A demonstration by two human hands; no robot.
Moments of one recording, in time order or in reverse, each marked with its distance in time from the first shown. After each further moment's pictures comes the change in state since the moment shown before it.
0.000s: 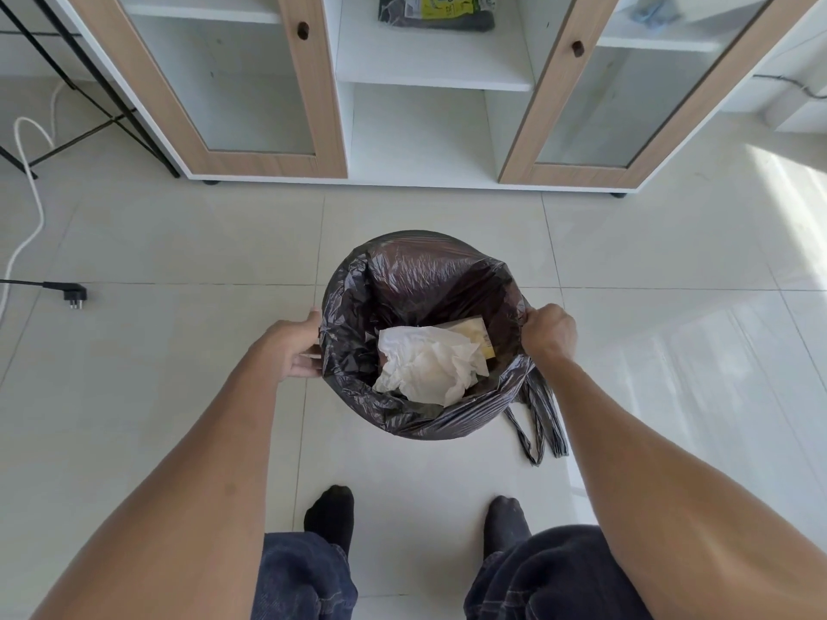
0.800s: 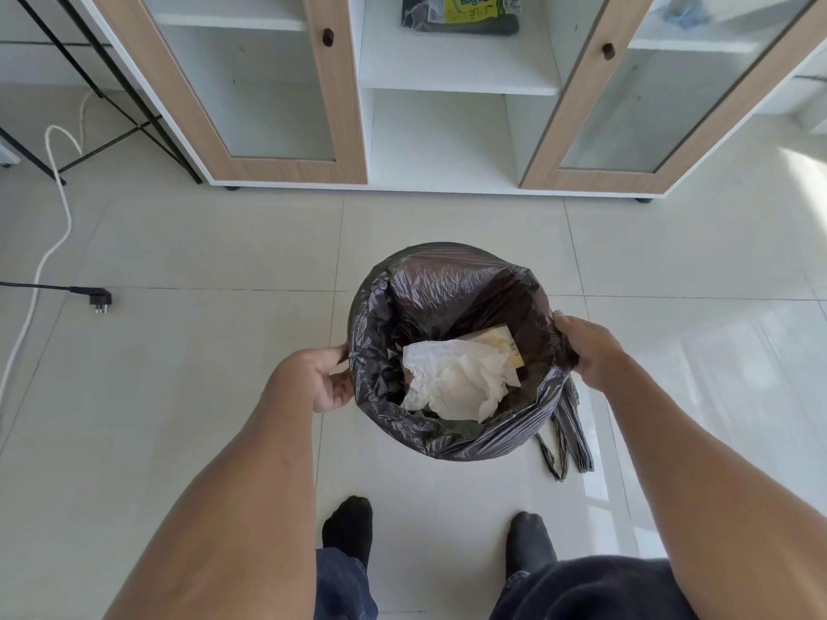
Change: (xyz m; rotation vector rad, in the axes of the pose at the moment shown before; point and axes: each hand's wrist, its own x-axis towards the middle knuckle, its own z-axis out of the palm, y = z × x) left_hand 0.038 -0.022 0.003 -0.296 -0.194 -0.420; right_hand 0.019 0.012 -0.011 0.717 -0.330 0.246
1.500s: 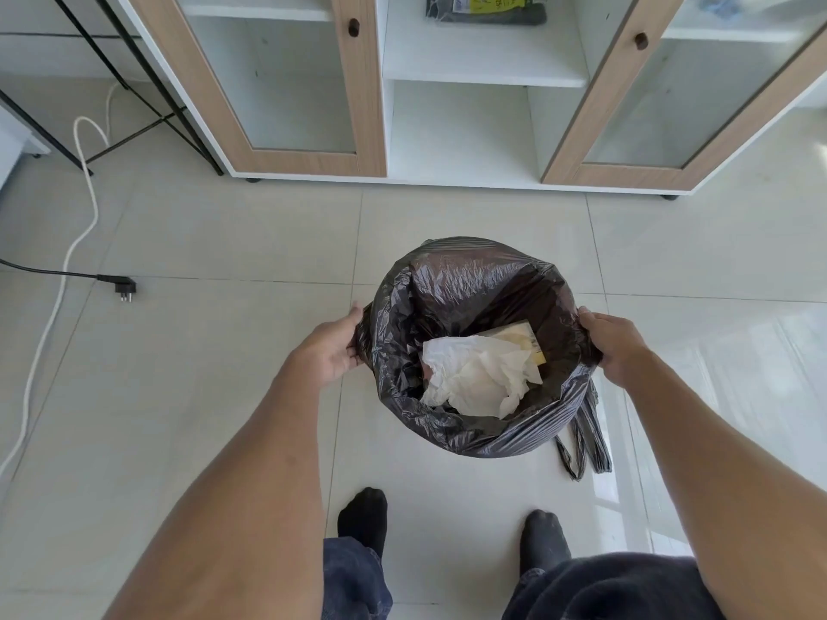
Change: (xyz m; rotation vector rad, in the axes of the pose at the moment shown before) left_hand -0.008 0.013 0.000 -0.080 -0.041 0.434; right_hand -0.002 -0.003 0.006 -0.087 0.080 -0.031
